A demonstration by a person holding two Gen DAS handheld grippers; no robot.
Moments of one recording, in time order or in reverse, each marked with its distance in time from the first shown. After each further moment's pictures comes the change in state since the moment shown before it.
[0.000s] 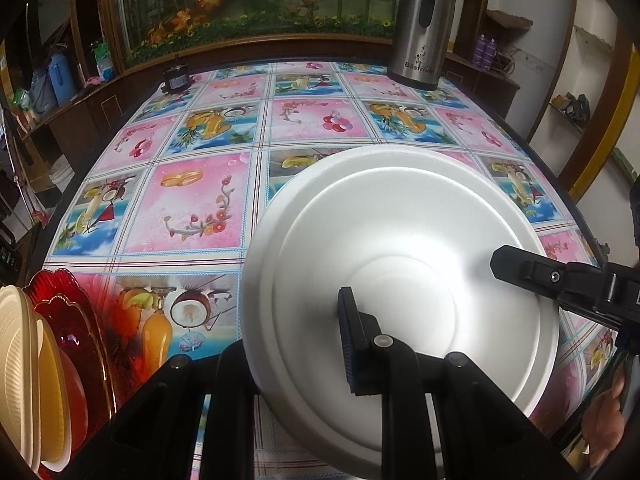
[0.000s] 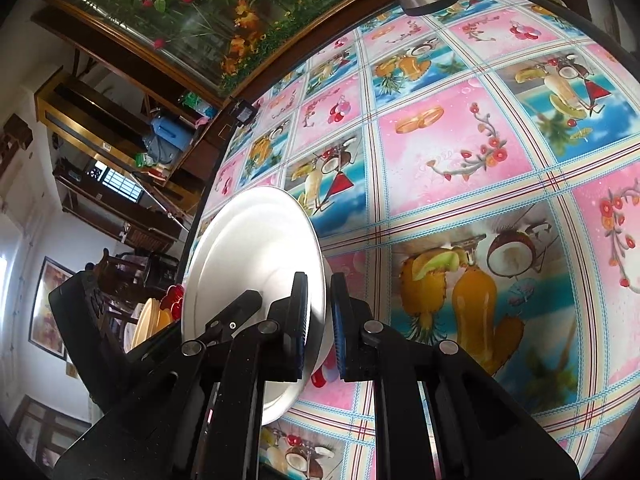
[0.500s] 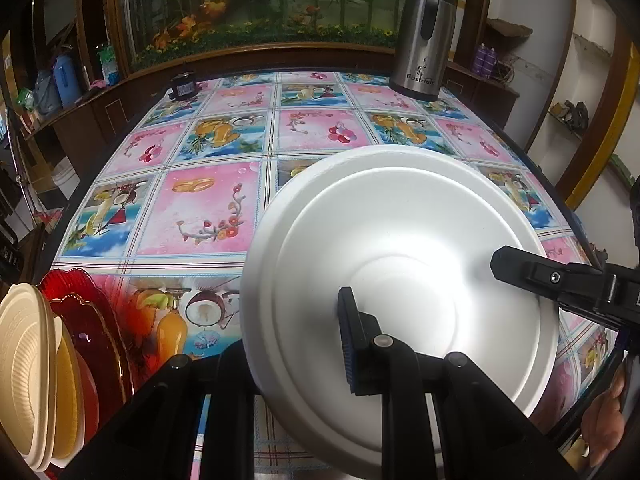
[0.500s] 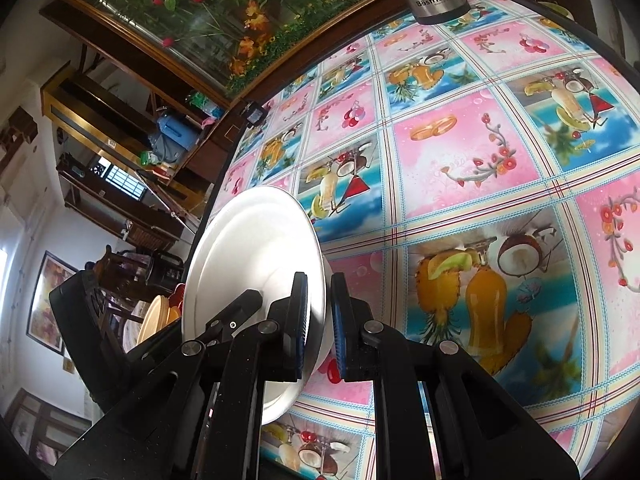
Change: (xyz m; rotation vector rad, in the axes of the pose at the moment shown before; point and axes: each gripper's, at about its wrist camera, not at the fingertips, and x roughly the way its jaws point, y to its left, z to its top) left arm -0.013 0.008 -0.001 -0.010 -0.029 -0.002; right arm -0.007 0.016 -0.004 -0.028 -0.015 0.004
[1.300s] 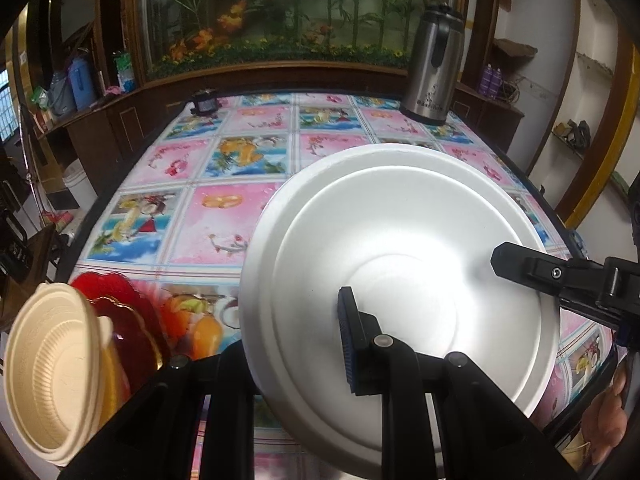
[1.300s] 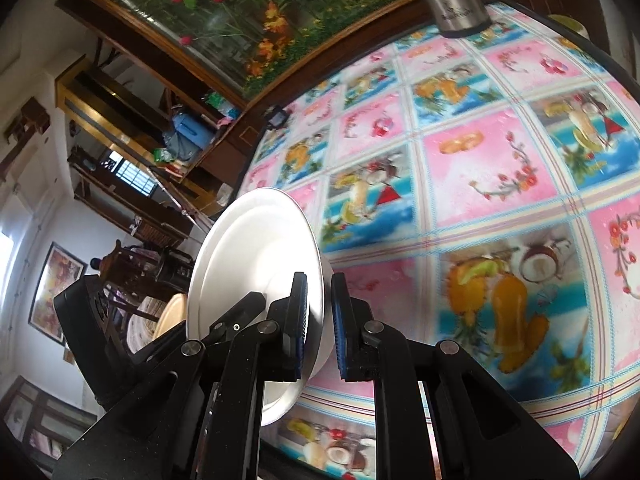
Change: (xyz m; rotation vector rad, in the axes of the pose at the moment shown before) left arm -0.035 0.020 0.002 -0.031 -0.074 0.026; right arm -0.005 0.031 0.008 -0.044 -0.013 0.040
